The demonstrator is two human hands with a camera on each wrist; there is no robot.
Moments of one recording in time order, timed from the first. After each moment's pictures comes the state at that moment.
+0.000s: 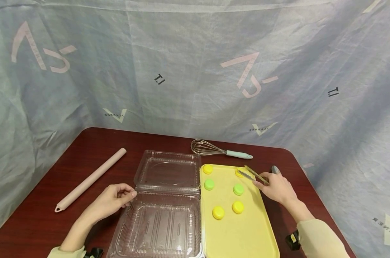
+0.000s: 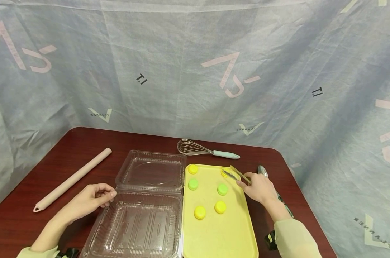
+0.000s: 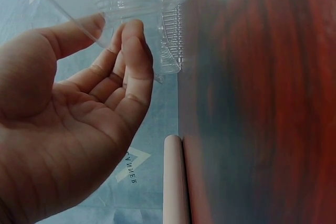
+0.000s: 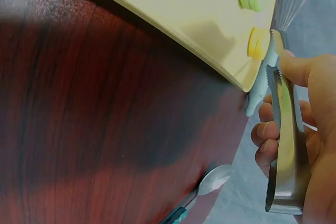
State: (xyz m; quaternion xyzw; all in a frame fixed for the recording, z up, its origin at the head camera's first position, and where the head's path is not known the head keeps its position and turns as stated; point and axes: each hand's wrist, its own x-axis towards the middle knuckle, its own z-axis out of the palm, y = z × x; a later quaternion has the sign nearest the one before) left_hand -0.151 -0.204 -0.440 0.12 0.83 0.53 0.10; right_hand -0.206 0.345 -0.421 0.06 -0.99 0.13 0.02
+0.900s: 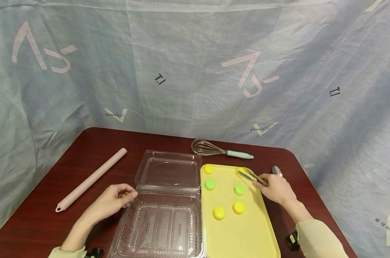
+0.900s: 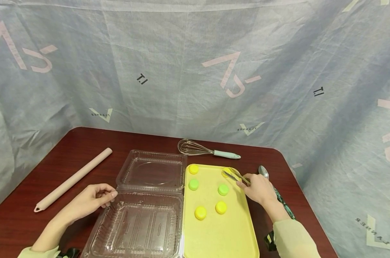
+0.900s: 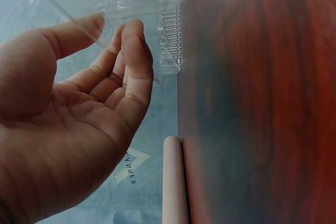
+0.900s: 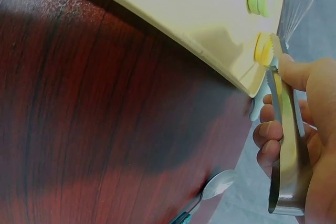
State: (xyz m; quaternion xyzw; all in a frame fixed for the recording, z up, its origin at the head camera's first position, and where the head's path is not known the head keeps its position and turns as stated) left_hand -0.152 -0.203 -0.439 0.13 0.84 0.52 0.10; right_hand -0.208 0.344 -0.425 0.07 -0.99 0.12 0.01
